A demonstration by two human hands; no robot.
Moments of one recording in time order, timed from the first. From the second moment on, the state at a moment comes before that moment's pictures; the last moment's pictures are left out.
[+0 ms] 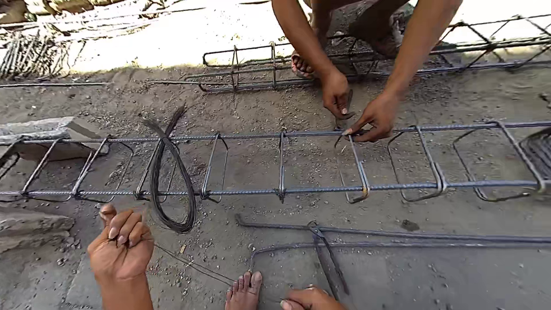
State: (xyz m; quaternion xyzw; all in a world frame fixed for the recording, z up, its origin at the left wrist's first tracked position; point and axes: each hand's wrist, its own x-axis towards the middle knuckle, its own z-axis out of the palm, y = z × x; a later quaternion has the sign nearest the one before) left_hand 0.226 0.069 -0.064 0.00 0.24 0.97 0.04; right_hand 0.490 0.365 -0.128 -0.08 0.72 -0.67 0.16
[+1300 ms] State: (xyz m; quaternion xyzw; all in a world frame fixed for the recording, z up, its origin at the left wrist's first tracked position) left_hand 0.207 0.040 -0.090 0.00 0.31 0.95 -0.04; right_hand 0.503 0.379 -0.122 -0.11 0.68 -0.69 0.20
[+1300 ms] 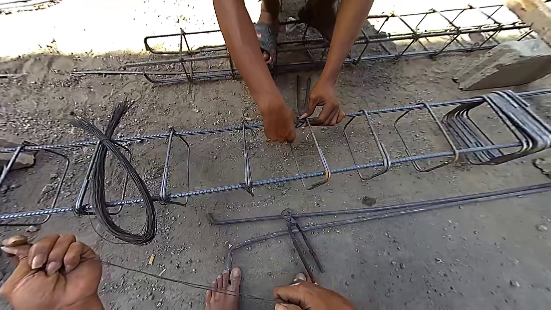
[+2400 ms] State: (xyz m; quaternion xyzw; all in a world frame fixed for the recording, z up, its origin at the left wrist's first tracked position) left_hand 0.266 0.147 -0.074 0.00 0.45 0.89 0.03; right_hand 0.462 0.396 -0.158 0.36 0.50 -0.75 -0.22
